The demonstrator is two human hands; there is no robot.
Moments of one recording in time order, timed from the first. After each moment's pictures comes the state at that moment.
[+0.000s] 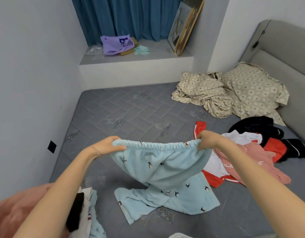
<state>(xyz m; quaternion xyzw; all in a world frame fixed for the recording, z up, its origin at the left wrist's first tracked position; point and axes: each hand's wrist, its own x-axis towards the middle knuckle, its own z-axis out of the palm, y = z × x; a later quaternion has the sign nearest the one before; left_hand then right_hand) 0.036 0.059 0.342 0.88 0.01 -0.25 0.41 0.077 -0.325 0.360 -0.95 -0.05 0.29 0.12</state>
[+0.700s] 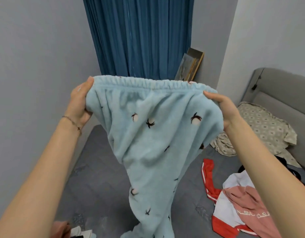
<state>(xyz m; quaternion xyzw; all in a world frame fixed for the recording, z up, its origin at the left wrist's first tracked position) 0.065 0.069 0.603 0.64 -0.05 0.21 0.74 0.092 -0.294 0.587 -0.51 -0.07 0.15 0.84</state>
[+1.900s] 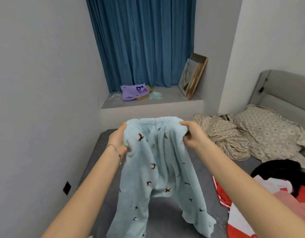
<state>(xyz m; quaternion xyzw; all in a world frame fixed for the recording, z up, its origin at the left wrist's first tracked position) 0.097 0.053 0.505 0.48 0.23 0.04 0.84 0.122 -0.180 0.518 -0.52 0.14 0.12 0.83</state>
